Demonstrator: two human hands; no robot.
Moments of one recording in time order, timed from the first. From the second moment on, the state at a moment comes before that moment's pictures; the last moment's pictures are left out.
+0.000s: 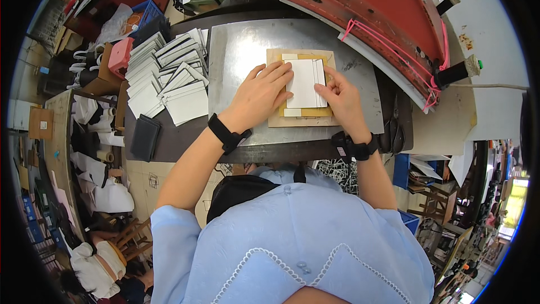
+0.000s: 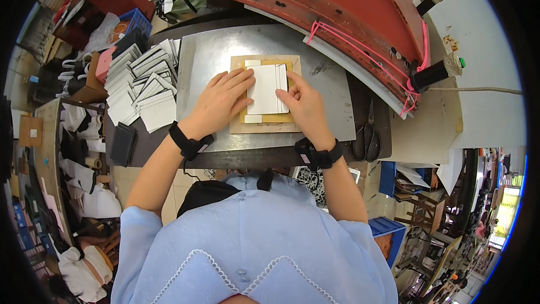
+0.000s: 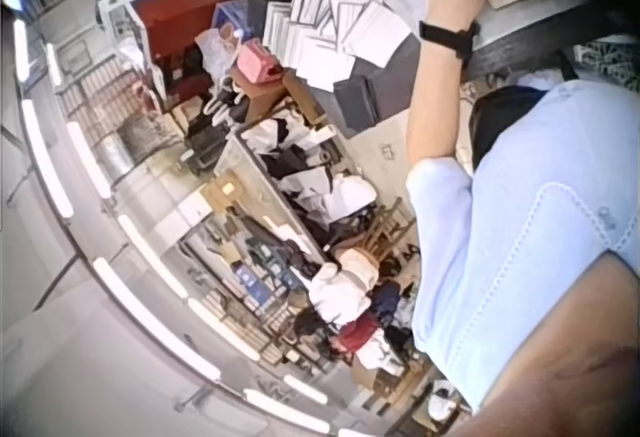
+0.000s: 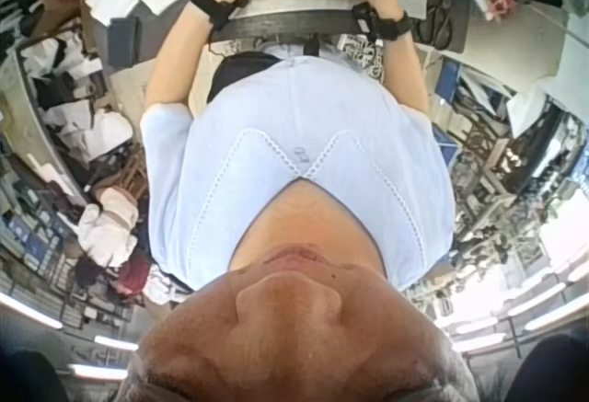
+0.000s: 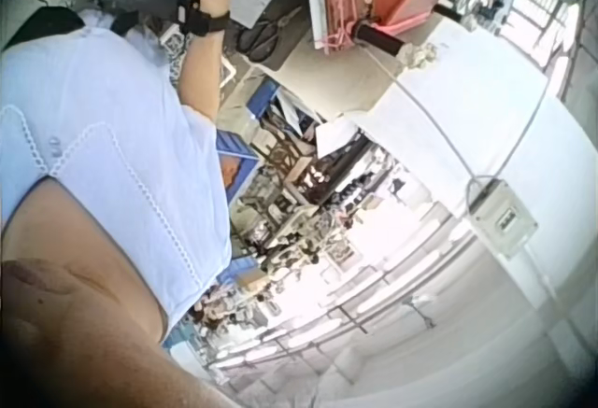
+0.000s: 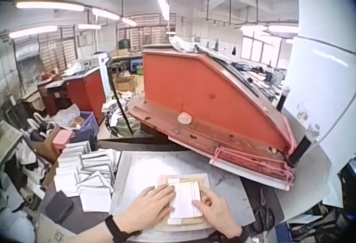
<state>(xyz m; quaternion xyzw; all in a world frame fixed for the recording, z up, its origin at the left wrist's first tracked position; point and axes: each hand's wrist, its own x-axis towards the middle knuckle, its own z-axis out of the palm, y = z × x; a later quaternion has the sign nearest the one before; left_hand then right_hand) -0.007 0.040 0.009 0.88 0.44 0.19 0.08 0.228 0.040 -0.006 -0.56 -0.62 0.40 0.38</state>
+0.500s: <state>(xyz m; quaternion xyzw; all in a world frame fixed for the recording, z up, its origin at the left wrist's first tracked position) -0.012 0.036 0.007 0.87 0.44 0.18 0.13 0.226 0.037 0.007 -0.56 -0.65 0.38 0.35</state>
